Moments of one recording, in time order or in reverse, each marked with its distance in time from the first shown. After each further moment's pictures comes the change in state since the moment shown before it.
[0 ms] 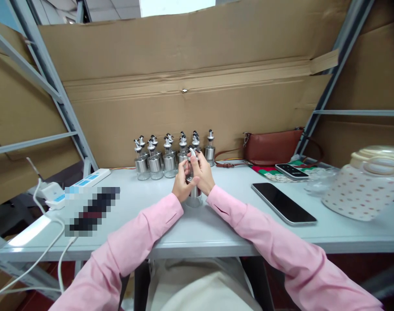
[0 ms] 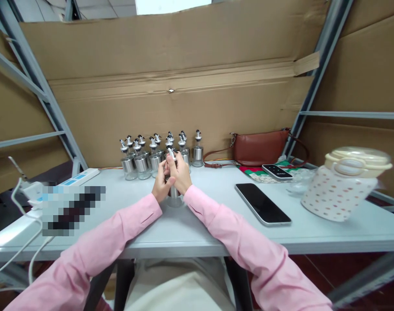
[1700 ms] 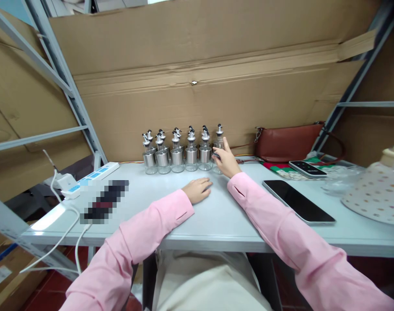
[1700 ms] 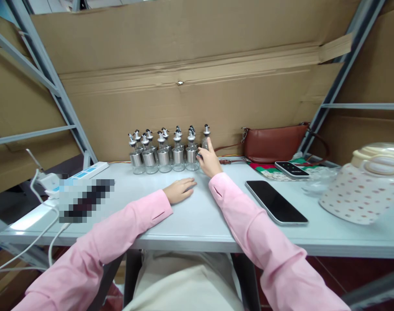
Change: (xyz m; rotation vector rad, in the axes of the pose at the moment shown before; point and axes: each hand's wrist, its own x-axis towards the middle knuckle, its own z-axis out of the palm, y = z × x) left_hand -0.013 -0.021 0.010 0.690 -0.748 -0.030; right_hand 0.045 0.087 -0.074 -0.738 -0.089 -0.398
